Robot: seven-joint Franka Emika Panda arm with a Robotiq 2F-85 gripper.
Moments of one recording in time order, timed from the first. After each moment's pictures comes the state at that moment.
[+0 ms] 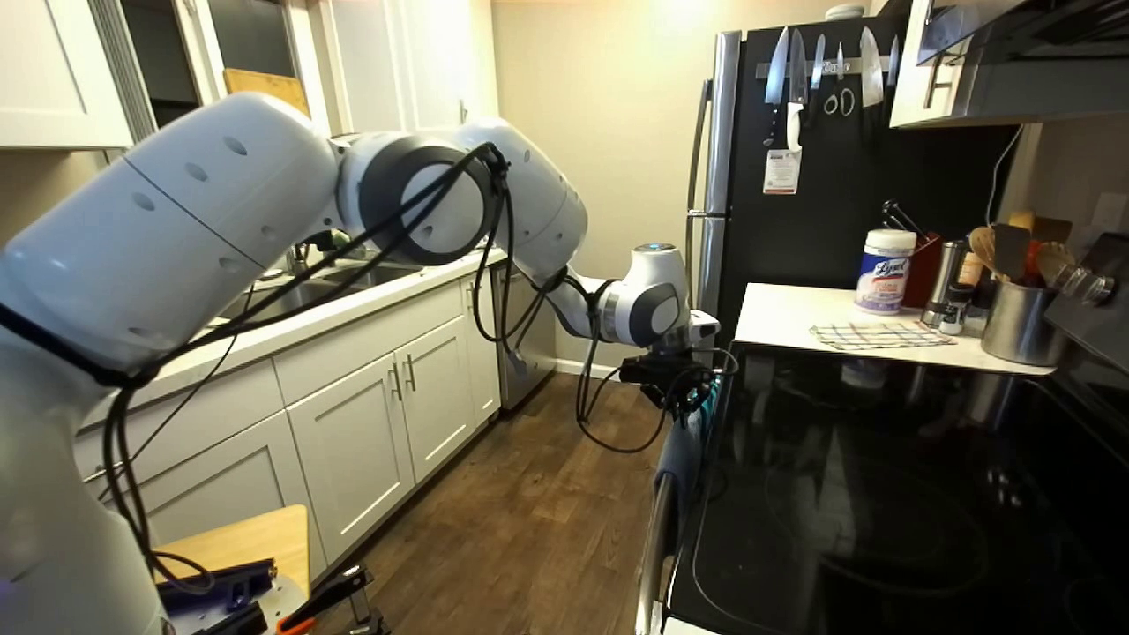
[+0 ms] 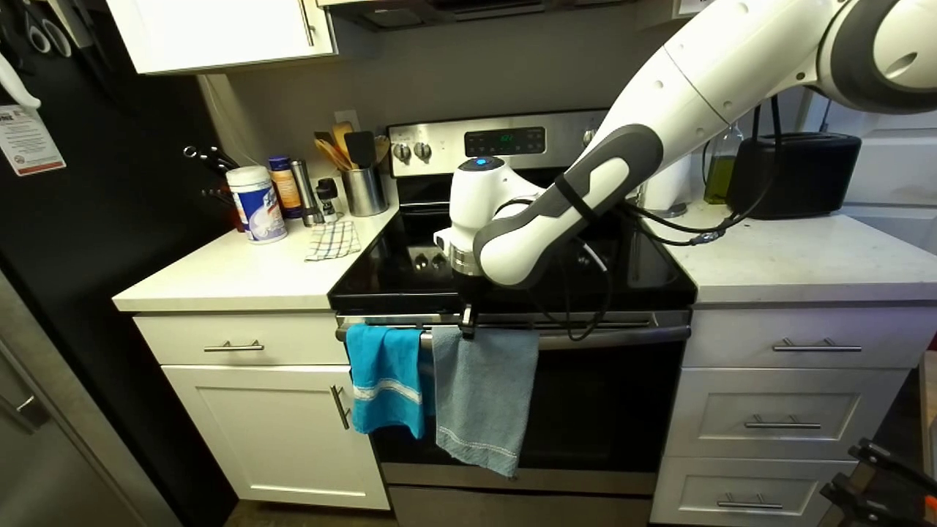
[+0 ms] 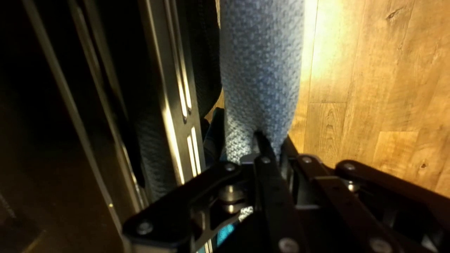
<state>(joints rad) 0.15 0.92 0.08 -1.39 -0.21 2.52 -0.24</state>
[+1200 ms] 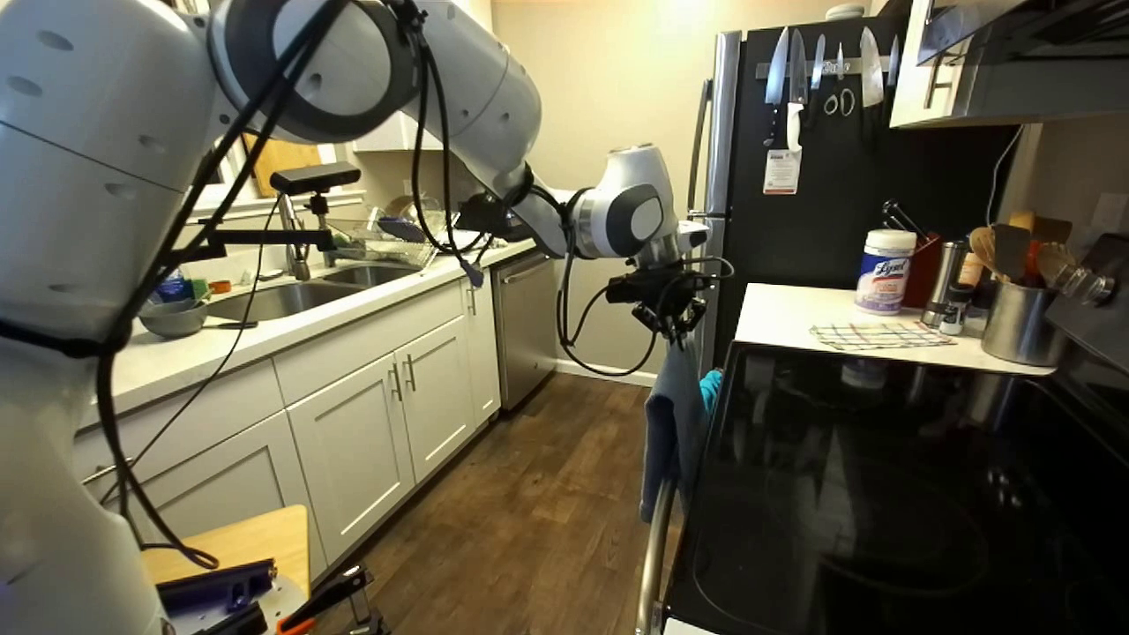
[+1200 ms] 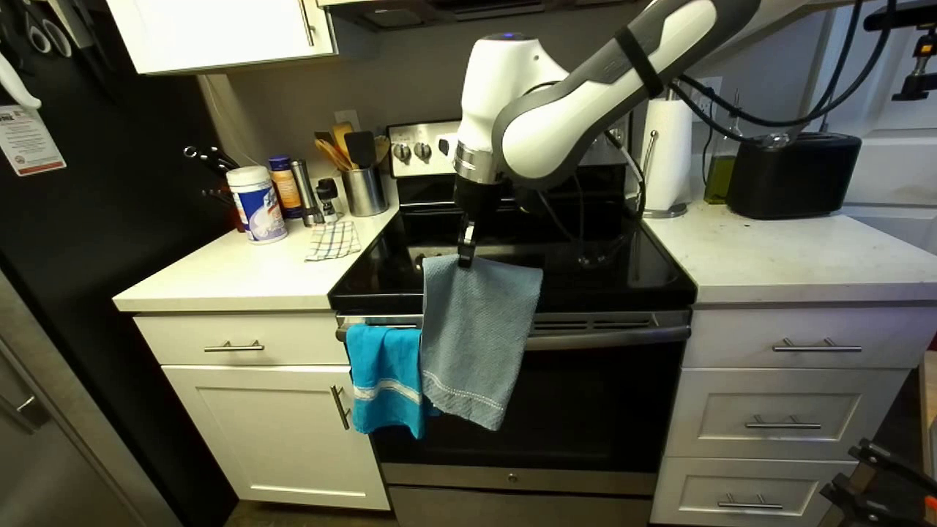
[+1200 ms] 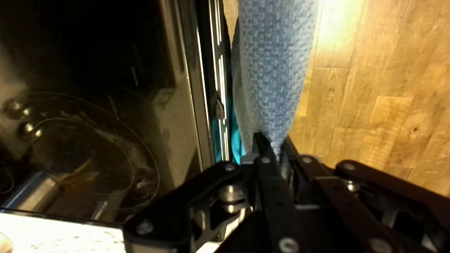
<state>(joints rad) 0.12 0.55 0.11 -1.63 -0.21 2.52 -0.27</state>
